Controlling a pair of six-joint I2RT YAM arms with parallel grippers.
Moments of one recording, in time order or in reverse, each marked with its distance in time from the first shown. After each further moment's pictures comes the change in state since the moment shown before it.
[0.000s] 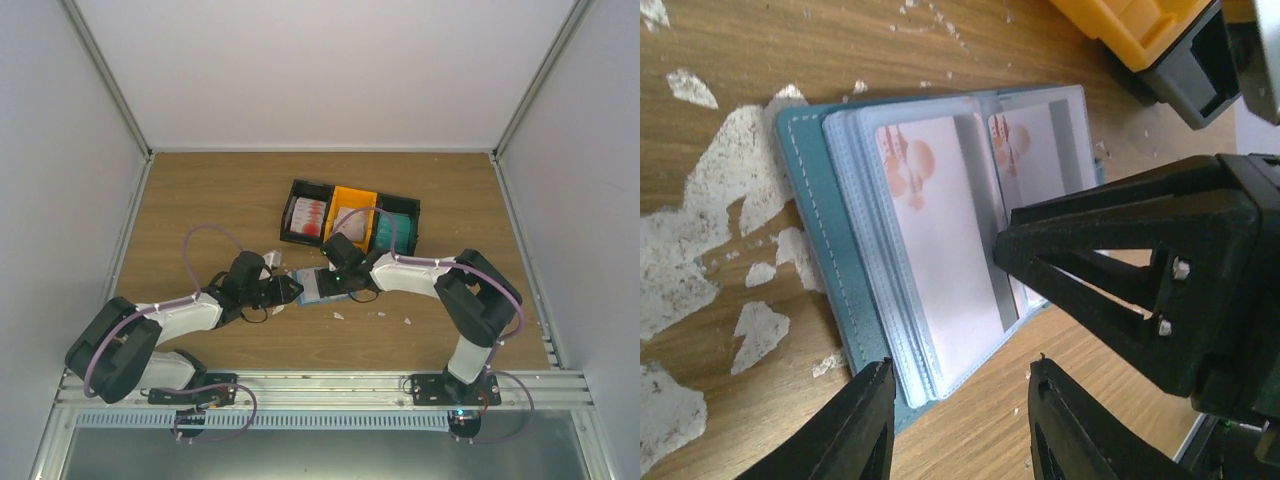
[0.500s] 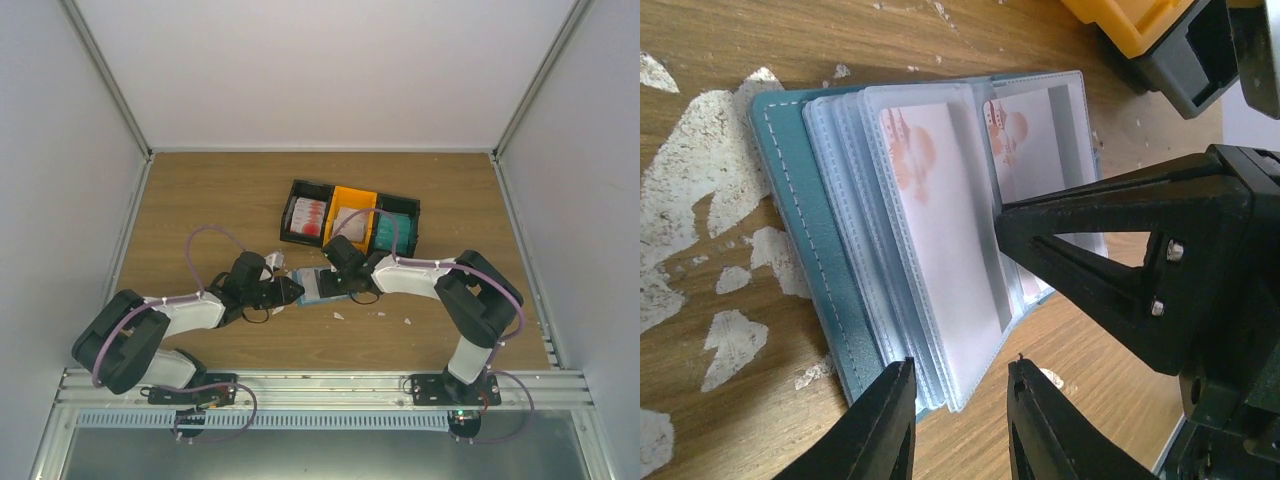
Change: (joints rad) left arm 0.008 0.052 -0.017 0.077 0.051 -0.006; right arm 0.003 -0.006 -0.035 0.042 0.027 0.016
